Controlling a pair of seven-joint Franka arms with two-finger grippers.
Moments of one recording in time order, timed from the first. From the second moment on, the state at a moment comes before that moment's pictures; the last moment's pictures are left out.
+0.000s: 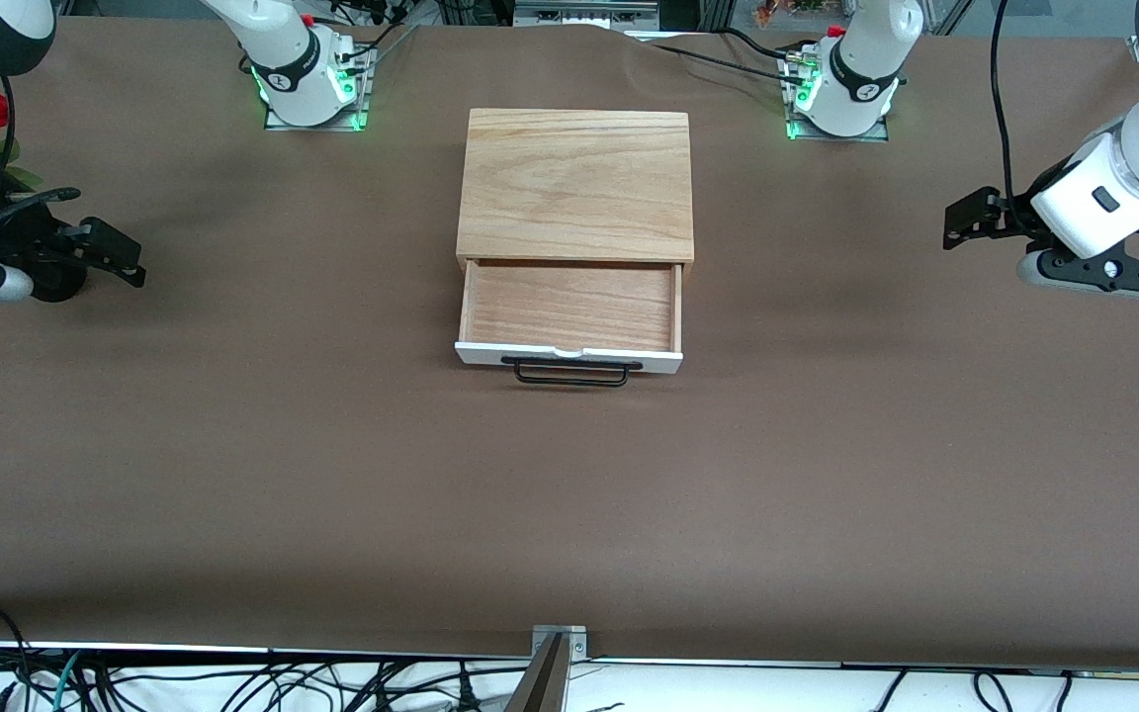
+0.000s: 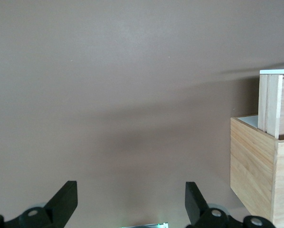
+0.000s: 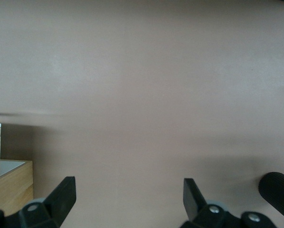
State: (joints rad) left arm 0.04 0.06 -0.13 -1.58 -0.02 1.49 0.02; right arm 0.03 0.04 0.00 -1.65 0.01 1.73 0.00
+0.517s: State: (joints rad) left arm 0.04 0.06 -0.13 -1.58 -0.02 1.49 0.02; right arm 0.03 0.04 0.00 -1.65 0.00 1.73 0.00
